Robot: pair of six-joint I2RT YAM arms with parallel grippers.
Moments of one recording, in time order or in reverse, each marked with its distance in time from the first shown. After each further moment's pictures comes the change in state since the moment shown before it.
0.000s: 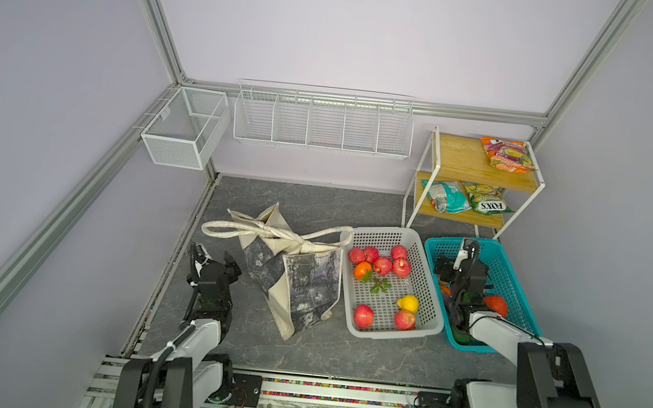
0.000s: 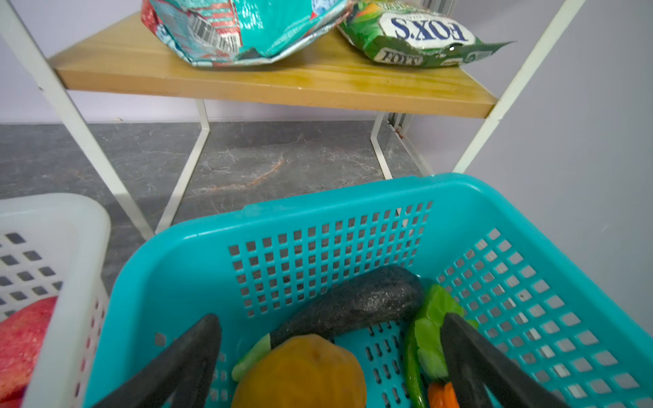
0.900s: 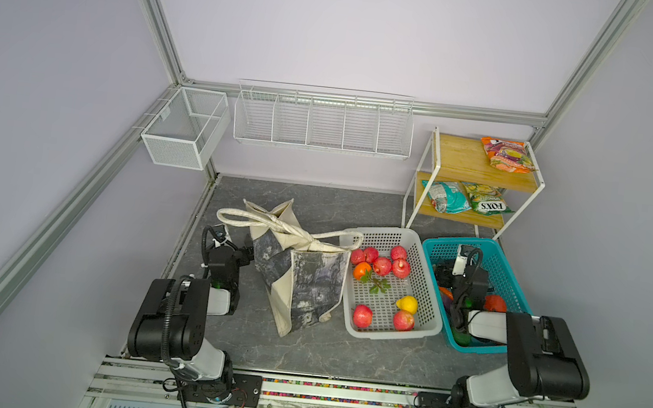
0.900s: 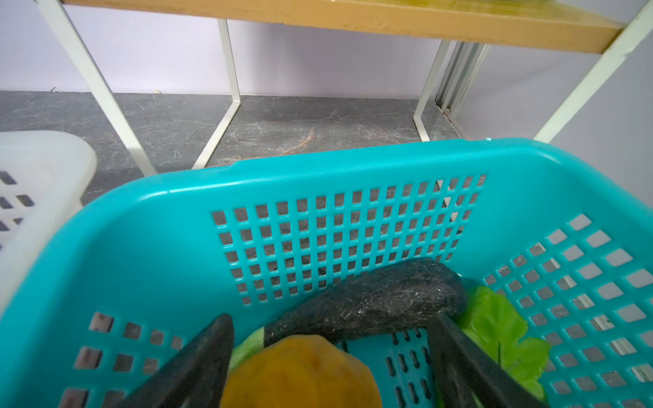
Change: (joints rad) left arm -0.036 0.425 0.157 0.368 0.195 0.169; right arm -0.098 0.164 -0.057 0.199 -0.238 -0.028
